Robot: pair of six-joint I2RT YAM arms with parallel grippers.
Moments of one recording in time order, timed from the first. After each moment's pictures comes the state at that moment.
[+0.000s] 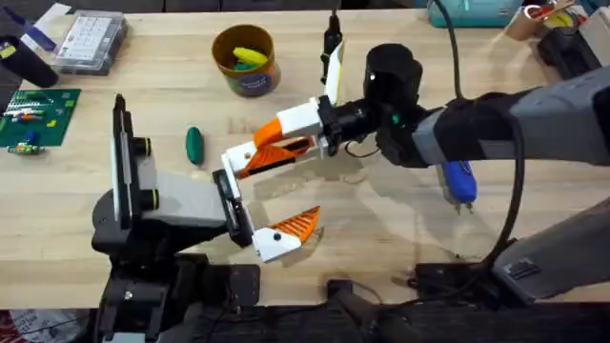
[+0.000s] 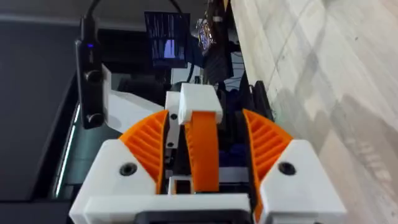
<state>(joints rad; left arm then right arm) -0.03 0.00 0.01 -0.12 1.16 -0.02 0.59 1.79 0.72 0.88 -1.24 1.28</state>
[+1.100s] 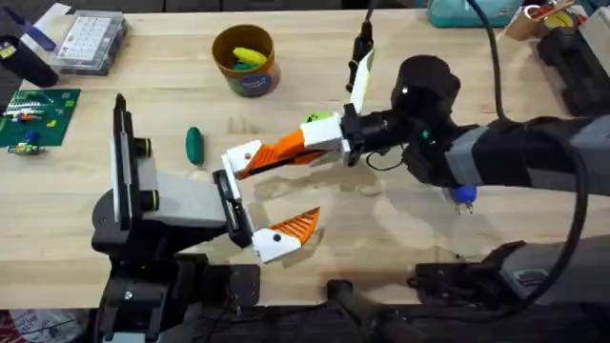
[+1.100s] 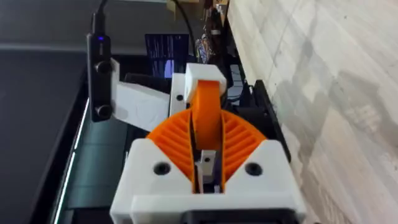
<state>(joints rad) -0.03 0.00 0.01 -0.12 1.16 -0.01 0.55 1.61 0.56 0.88 -1.17 1.31</state>
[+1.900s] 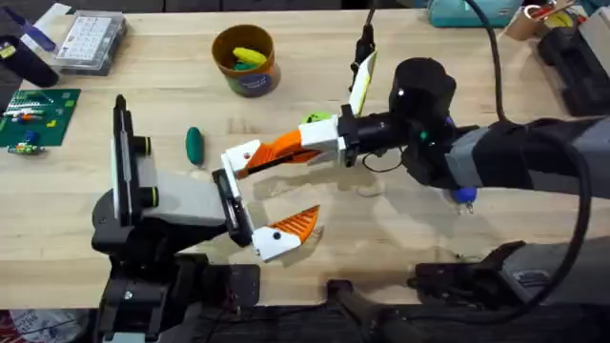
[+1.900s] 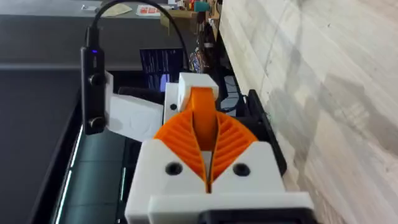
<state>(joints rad) -0.03 0.00 0.01 -0.12 1.16 -0.03 0.57 1.60 0.55 0.82 -1.09 1.29</state>
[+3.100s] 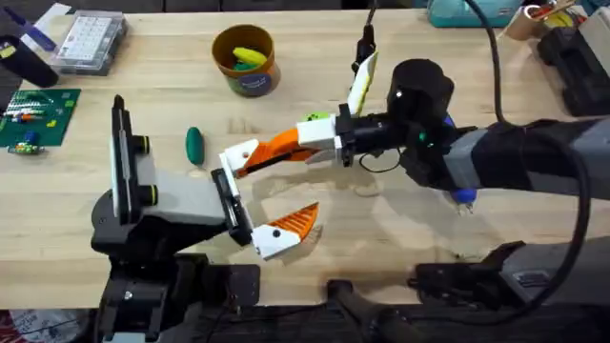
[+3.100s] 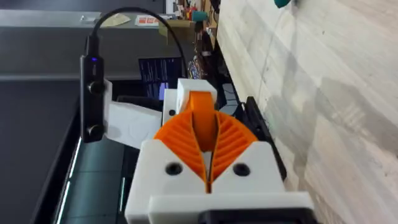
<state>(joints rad) -0.02 0.00 0.01 -0.12 1.15 -0.04 0.58 1.60 0.55 0.82 -1.04 1.30</state>
